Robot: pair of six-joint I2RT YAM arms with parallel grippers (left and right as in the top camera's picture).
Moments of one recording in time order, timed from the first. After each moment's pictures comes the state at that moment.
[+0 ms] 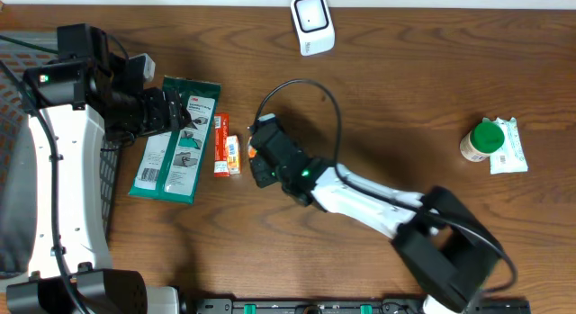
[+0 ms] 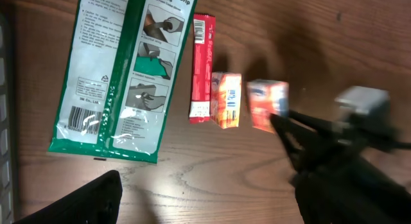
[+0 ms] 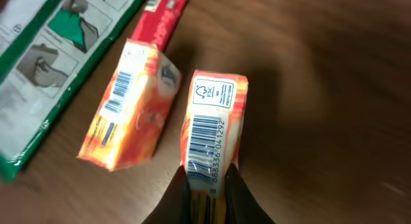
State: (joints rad) left arm 0.16 1.58 1.63 -1.38 0.33 -0.02; right arm 0.84 1.85 1.12 -0.16 0.07 0.44
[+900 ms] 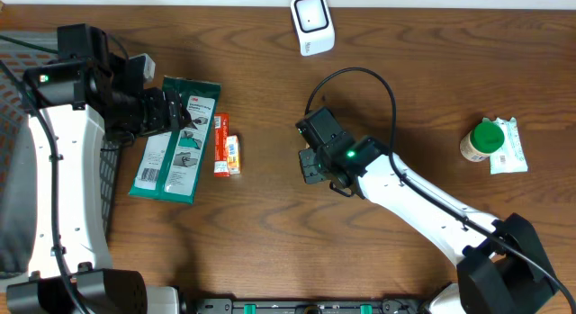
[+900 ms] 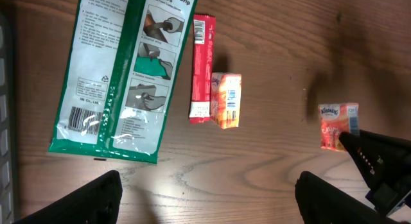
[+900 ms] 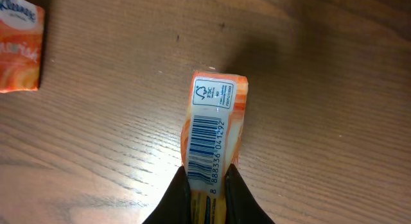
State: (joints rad) left arm 0.16 1.58 1.63 -1.38 0.33 -0.02; right arm 0.69 1.66 1.13 -0.62 0.08 0.43
